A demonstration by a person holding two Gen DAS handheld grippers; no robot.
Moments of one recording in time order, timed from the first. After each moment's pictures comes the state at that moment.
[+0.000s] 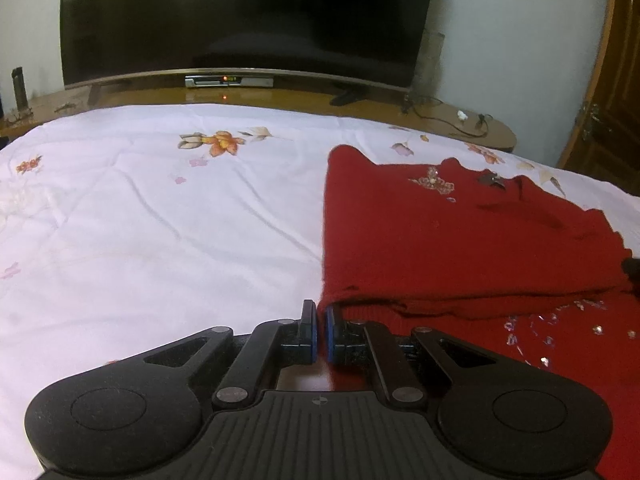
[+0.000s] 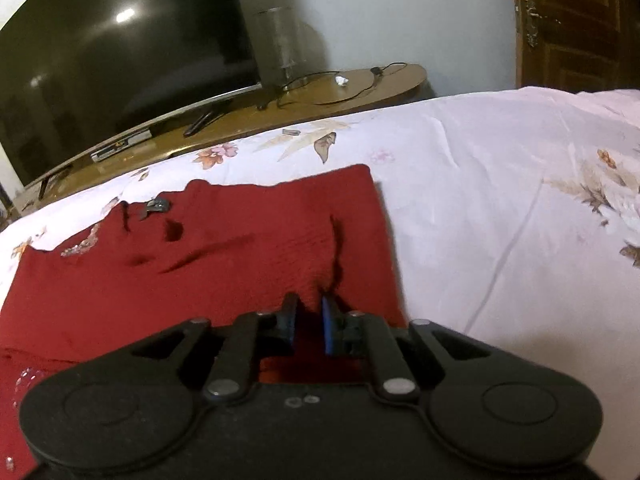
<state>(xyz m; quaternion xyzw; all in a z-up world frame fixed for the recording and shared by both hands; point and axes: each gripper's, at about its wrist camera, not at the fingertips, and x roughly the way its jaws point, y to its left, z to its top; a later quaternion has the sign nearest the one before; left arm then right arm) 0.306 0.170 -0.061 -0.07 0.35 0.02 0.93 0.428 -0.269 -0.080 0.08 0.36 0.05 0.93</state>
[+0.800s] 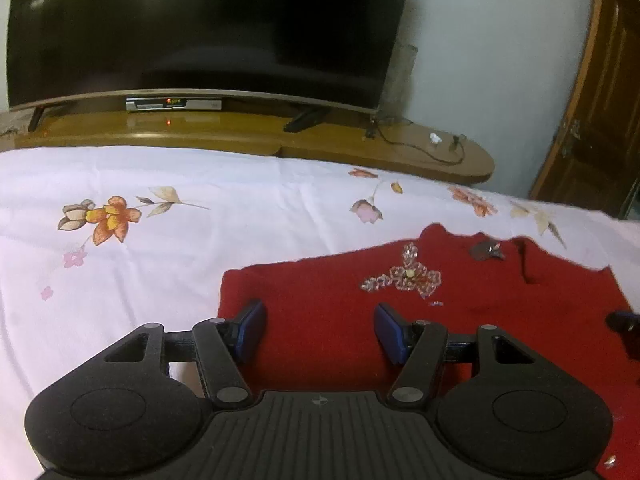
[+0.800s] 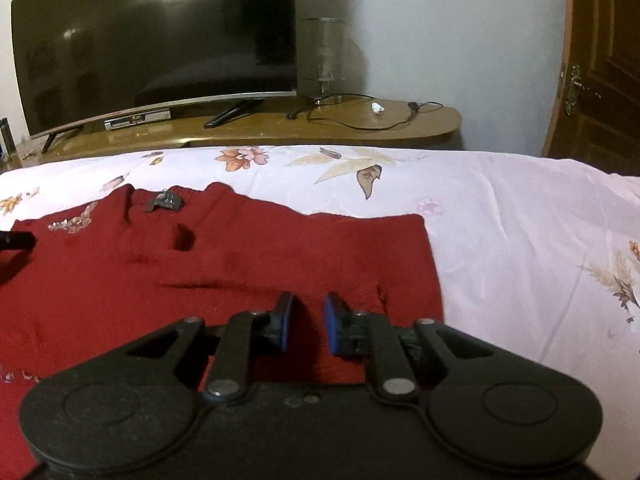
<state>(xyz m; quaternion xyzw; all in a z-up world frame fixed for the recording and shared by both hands) 0.434 0.136 -0.073 -0.08 0.32 -0.03 0.94 0.461 -0.229 -0.094 -0.03 0.33 0.07 0.94</state>
